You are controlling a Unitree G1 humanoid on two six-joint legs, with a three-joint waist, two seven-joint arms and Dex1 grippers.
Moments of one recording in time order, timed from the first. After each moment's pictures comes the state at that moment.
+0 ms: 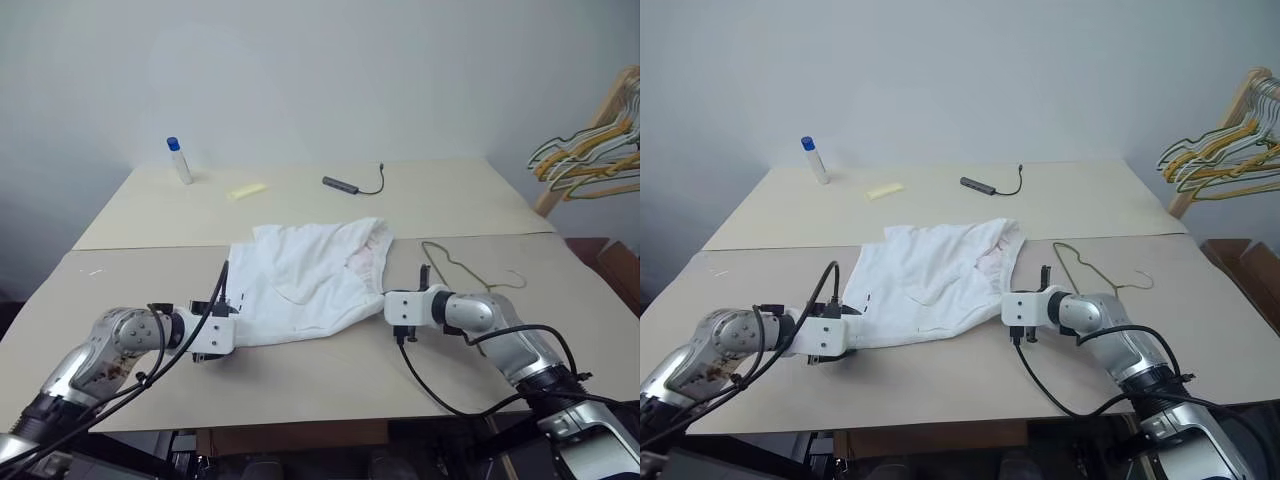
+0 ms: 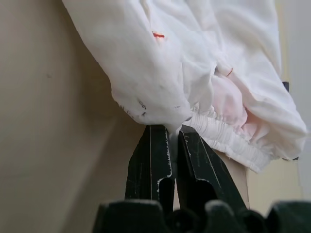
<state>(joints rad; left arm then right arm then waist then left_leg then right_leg) -0.21 0.92 -0.24 0.06 0.30 -0.16 -0.94 -0.41 -0.65 0.36 0.14 -0.37 -0.14 0.73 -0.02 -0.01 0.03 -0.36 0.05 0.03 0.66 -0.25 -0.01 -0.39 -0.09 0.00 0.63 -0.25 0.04</state>
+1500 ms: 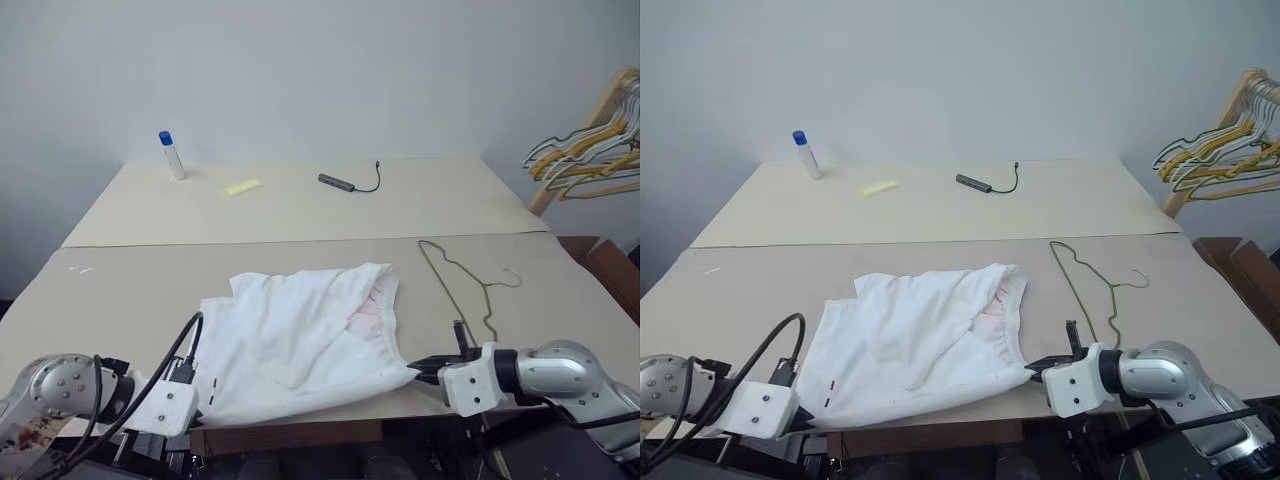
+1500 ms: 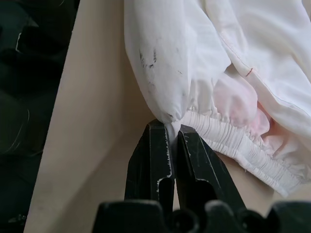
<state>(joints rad) 0.34 1.20 0.09 -0.41 -0.08 -0.04 -1.26 0.05 -0.99 0.17 -0.31 -0.05 -0.29 0.96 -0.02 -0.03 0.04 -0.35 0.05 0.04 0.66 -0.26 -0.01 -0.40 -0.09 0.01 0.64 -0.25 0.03</state>
